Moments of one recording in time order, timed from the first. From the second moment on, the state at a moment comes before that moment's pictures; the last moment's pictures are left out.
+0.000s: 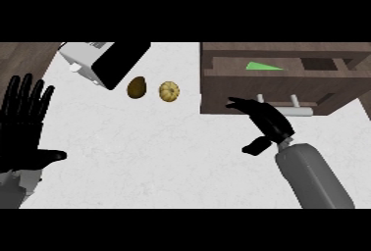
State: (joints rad) left arm -0.11 0.56 -0.09 -1.45 0.84 -0.03 -0.38; right arm -0.44 -0.21 0.19 -1.04 0.81 0.06 -0.29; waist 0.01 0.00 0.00
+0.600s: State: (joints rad) left arm -0.08 0.53 -0.05 -1.48 0.80 -0.09 -0.35; right arm -0.79 -0.24 0.02 -0.48 0.78 0.02 -0.52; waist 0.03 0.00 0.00
